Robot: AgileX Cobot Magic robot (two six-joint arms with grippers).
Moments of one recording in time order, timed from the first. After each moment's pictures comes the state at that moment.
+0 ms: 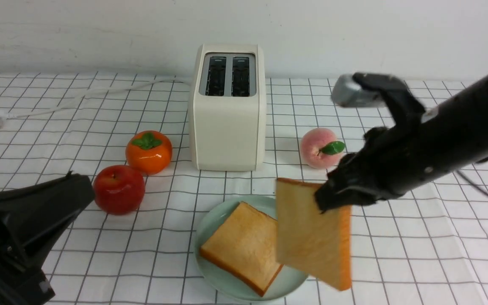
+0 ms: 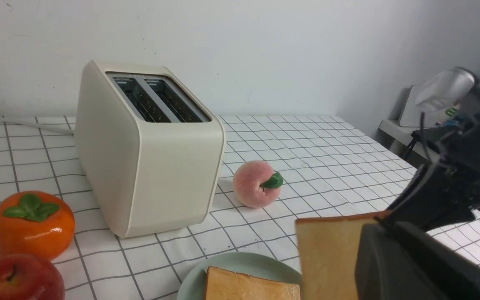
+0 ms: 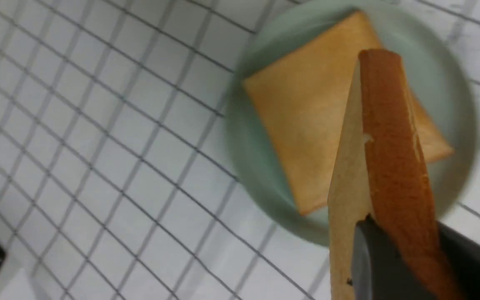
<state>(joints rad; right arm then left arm) 0.37 1.52 -1.15 0.79 0.82 -0.51 -0.43 0.54 -0.43 -1.25 0.11 0.97</state>
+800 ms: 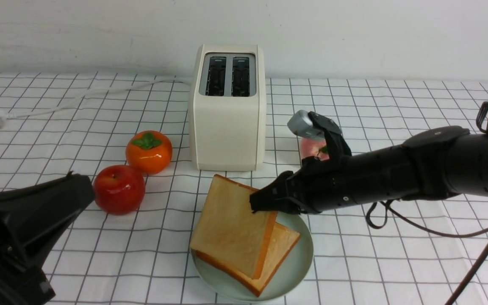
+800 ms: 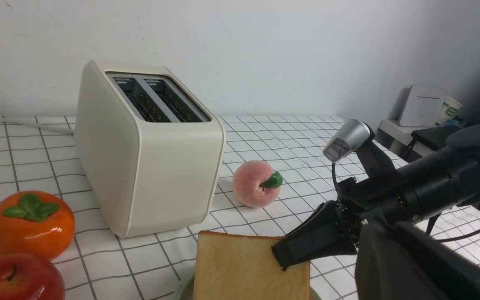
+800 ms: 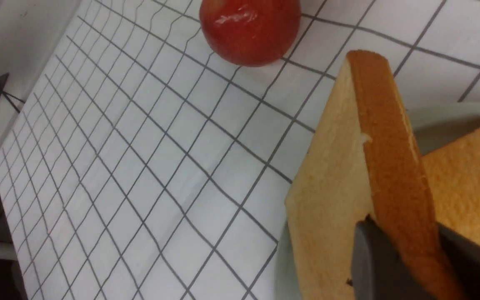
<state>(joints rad) 0.37 1.83 -1.10 1.49 0.67 -1.14 -0.43 0.54 -0.43 -1.25 0.11 0.97</state>
